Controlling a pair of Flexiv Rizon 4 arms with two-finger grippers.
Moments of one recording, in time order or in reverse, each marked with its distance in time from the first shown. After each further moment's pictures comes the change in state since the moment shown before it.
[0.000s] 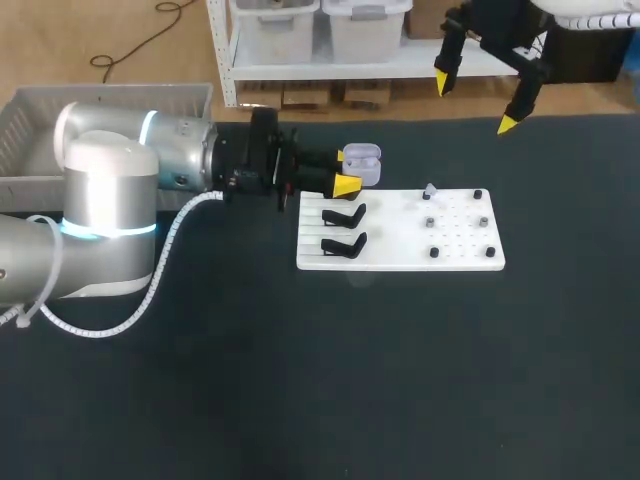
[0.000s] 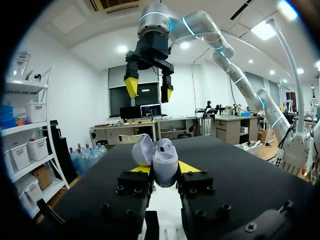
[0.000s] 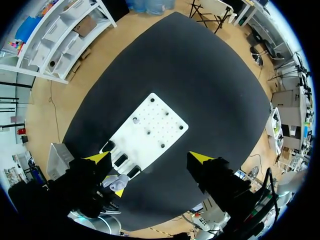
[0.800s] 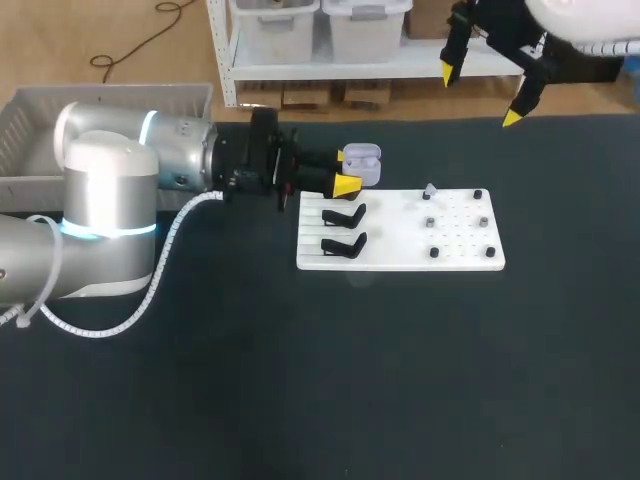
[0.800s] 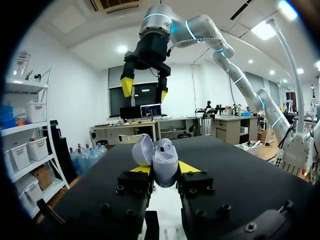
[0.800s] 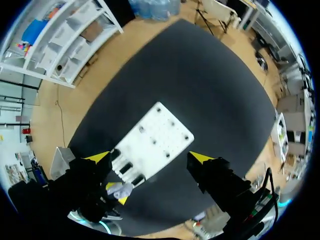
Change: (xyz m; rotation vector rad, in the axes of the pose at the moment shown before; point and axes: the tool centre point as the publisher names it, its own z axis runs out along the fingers) left arm 0.000 0.000 0.000 0.000 0.000 0.000; right arm -0.023 0.007 0.003 -0.064 -0.093 -0.058
